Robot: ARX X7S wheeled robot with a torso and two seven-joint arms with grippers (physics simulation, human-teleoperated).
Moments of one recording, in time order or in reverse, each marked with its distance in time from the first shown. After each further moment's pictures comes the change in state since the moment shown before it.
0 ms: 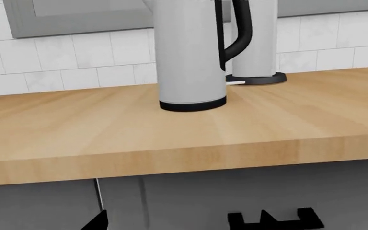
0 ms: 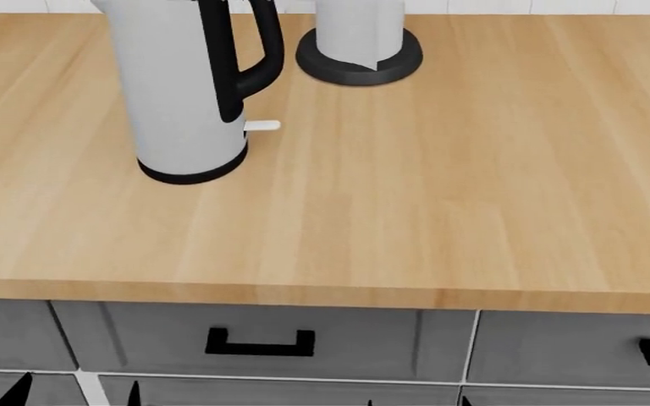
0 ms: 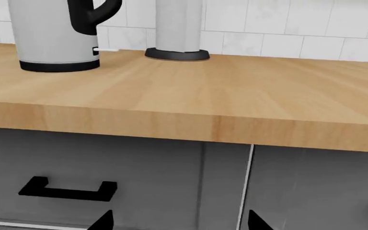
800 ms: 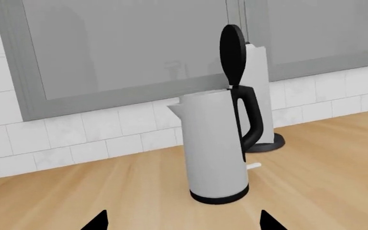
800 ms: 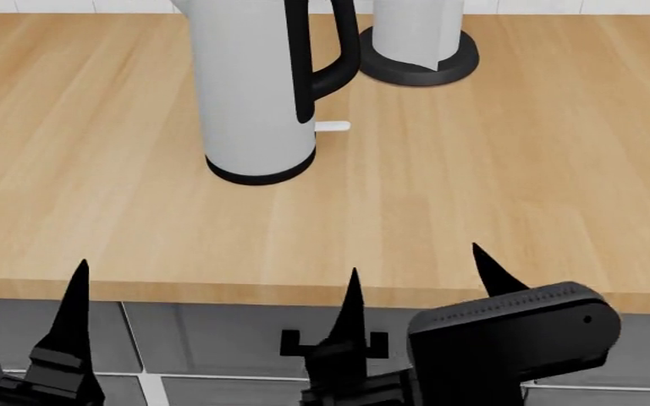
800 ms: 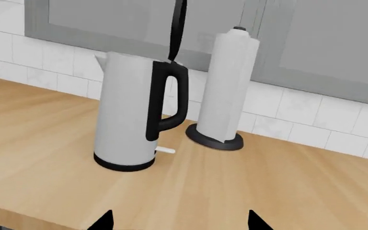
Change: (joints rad) left arm -0.239 -0.228 -0.054 0.828 -0.300 -0.886 -0.065; right arm 0.316 0.166 0.006 -0.856 0.203 1.013 0.072
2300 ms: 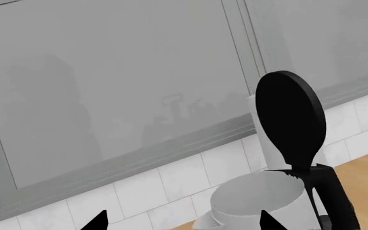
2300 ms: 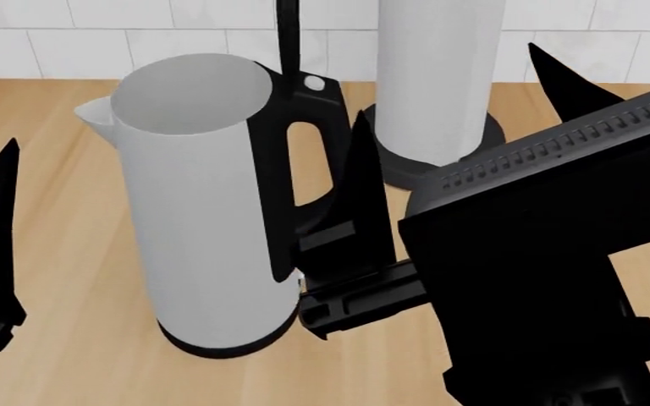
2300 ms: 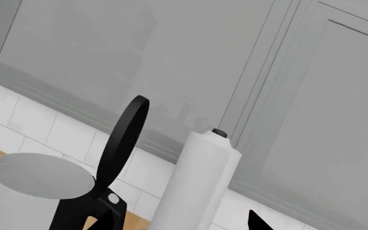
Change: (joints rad) left arm -0.627 -0.354 -0.094 0.081 -0.998 -0.348 -0.558; right arm 0.771 0.296 0.097 -0.059 1.275 0.414 0.846
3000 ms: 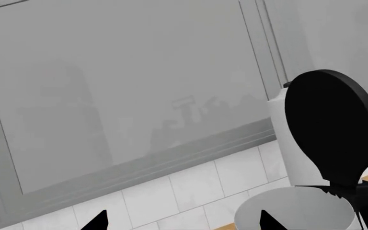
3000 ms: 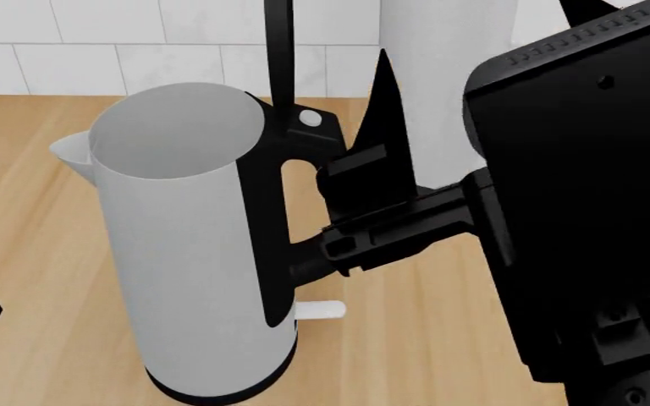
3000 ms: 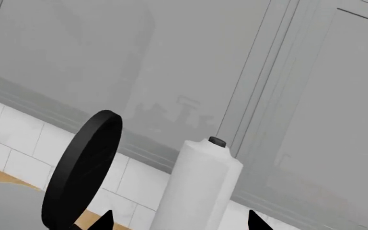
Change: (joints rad) left arm 0.014 -0.046 -0.024 0.014 -0.031 0.041 -0.040; right arm 0.098 0.054 -0.032 0.119 -0.028 -0.062 -0.101
